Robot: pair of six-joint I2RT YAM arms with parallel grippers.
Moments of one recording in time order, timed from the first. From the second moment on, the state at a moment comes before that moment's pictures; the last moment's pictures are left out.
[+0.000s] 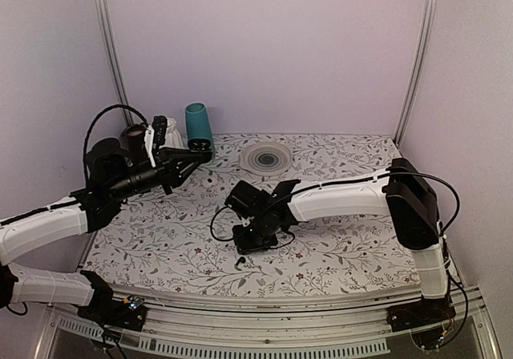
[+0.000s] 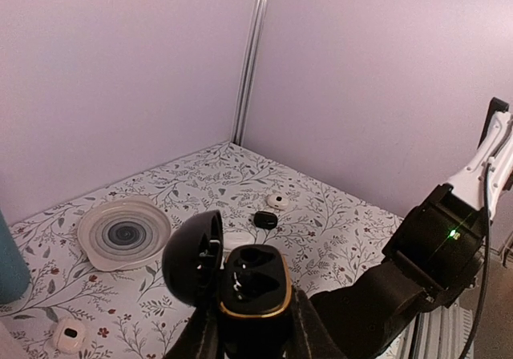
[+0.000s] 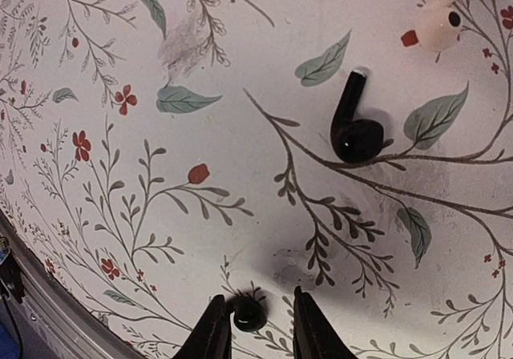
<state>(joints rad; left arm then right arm) -0.53 1.05 0.62 0.43 0.45 -0.19 1.13 2.17 1.64 -0.61 -0.03 0.77</state>
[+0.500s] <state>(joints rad) -0.53 1.00 0.60 0.43 0.47 -0.19 1.19 2.29 1.82 -0.77 0.06 0.80</state>
